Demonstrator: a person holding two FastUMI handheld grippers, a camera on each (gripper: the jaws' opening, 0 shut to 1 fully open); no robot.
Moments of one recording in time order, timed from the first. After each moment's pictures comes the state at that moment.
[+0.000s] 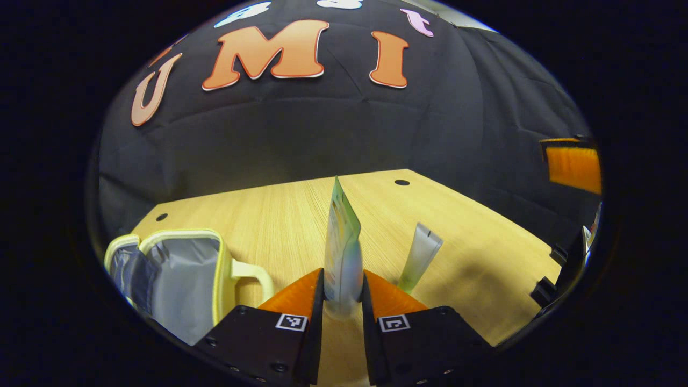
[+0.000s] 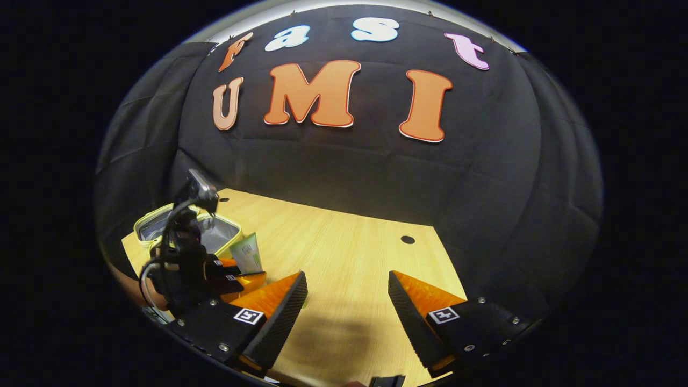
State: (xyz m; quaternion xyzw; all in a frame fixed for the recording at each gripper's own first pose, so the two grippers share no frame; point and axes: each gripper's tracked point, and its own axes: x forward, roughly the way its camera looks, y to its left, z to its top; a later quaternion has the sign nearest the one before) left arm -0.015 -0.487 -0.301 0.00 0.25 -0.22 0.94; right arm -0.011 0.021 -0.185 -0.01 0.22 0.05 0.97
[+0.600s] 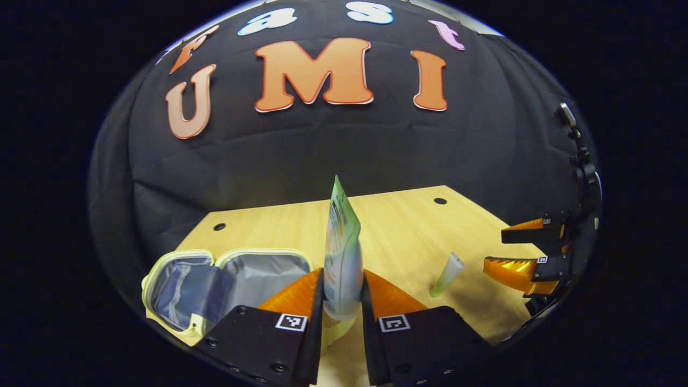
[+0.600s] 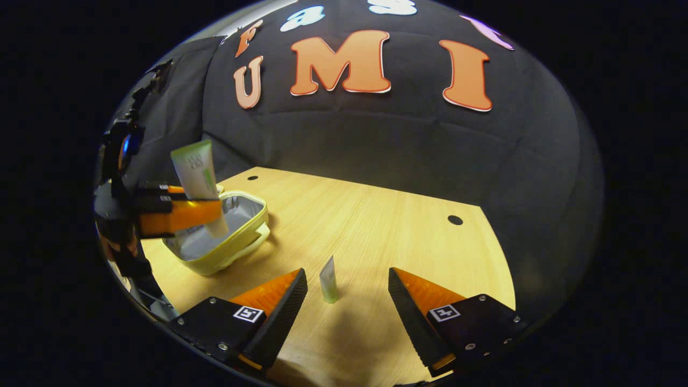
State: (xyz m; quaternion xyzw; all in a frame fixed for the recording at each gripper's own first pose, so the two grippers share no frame) left arm -0.026 -0.371 -0.224 0.01 0.26 -0.11 0.96; right arm 0.019 0.073 -0.259 0.00 0.28 0.15 0.95
